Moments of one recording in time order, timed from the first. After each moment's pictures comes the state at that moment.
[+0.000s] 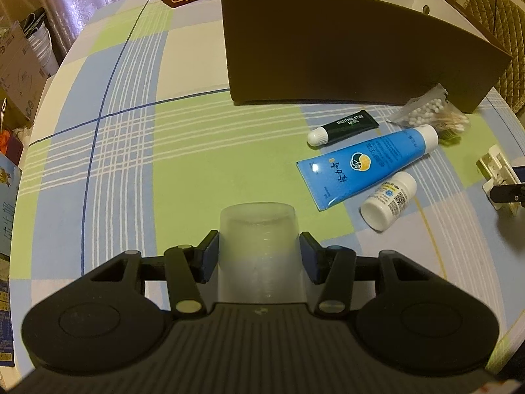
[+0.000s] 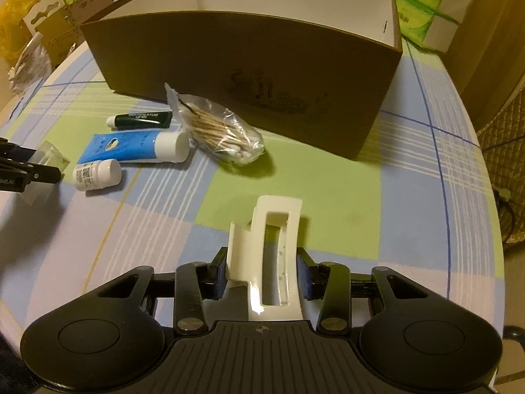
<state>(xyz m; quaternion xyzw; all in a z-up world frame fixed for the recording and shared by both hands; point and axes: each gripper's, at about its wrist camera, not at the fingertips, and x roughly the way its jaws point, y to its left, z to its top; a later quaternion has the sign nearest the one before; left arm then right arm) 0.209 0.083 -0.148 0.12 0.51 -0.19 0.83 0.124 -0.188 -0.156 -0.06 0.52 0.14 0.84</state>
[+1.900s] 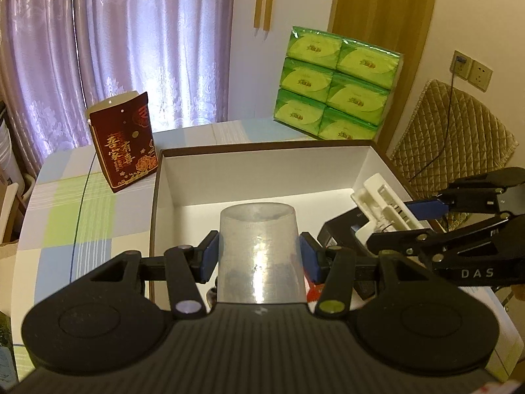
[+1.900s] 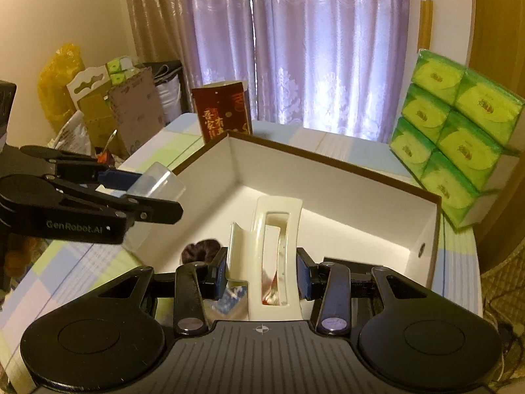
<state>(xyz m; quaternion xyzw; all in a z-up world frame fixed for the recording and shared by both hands) 0.329 -0.011 -0.013 0.07 0.36 -0.29 0.89 0.262 -0.143 -0.031 -0.05 0.37 0.23 0.90</state>
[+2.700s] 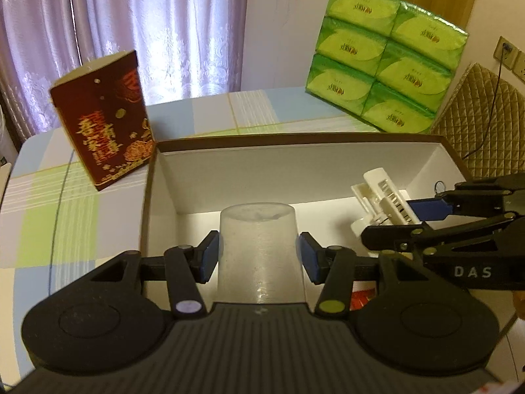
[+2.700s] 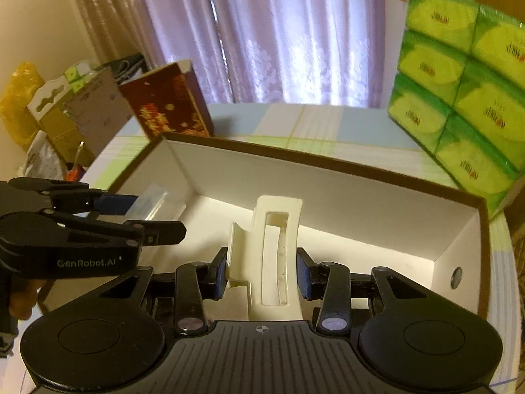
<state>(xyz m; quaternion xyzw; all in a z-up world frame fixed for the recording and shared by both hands) 0.443 -0.049 -0.072 0.08 0.42 -0.26 0.86 0.385 -0.144 -0.085 0.01 0.44 0.19 0.88</state>
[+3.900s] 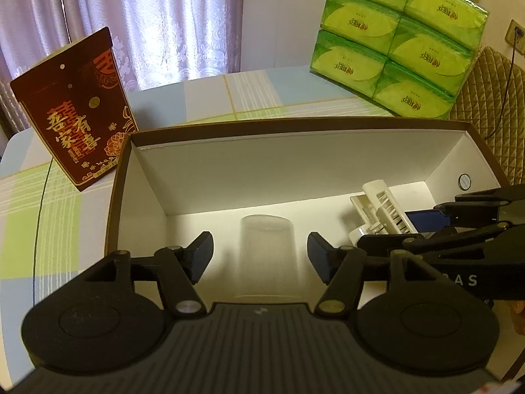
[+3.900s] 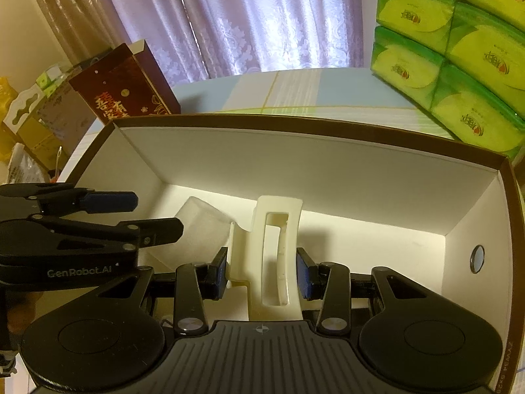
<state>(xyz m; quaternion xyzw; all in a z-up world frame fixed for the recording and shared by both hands) 0.470 -0.069 -0.099 0.10 0.45 -0.26 0.85 0.408 -0.155 -0.119 0.05 0.48 0.15 0.86</state>
